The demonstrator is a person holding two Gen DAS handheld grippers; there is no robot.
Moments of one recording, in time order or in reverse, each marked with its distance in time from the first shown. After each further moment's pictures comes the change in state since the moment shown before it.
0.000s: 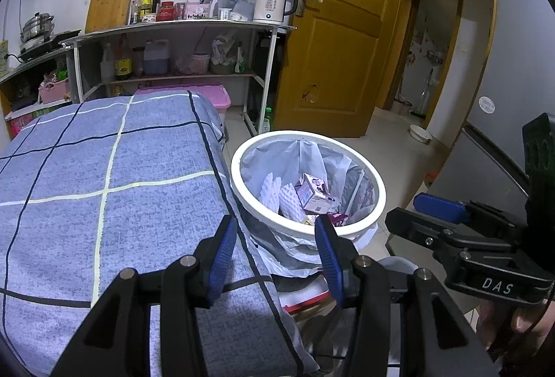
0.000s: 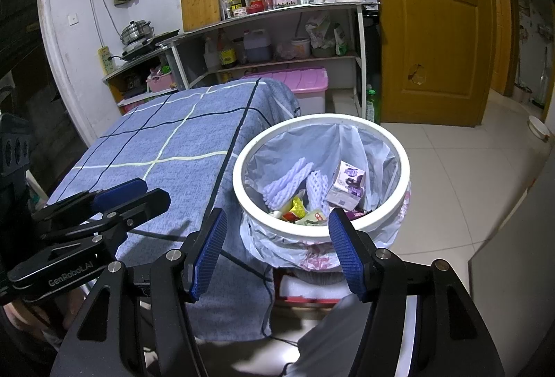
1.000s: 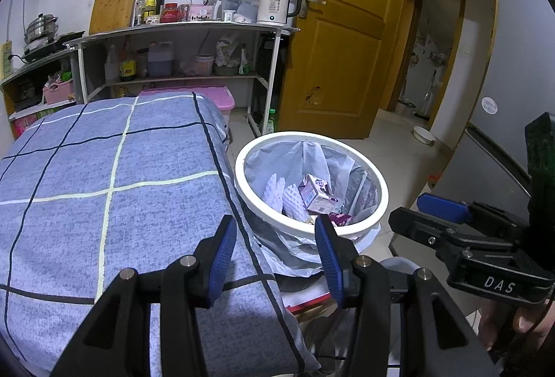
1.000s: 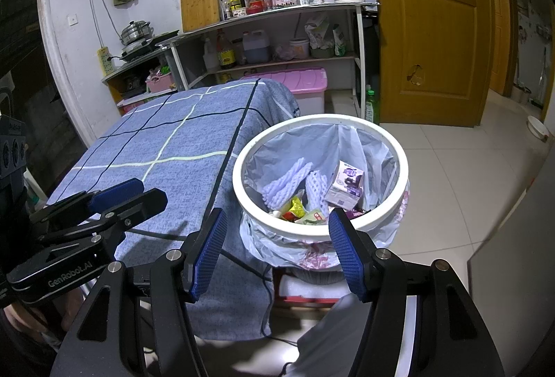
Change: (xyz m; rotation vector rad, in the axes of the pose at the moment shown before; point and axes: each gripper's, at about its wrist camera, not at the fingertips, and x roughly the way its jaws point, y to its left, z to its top) left arm -0.005 -0.003 0.001 -0.005 -0.006 0.015; right arm 0.000 -0.001 0.000 0.000 0.000 0.000
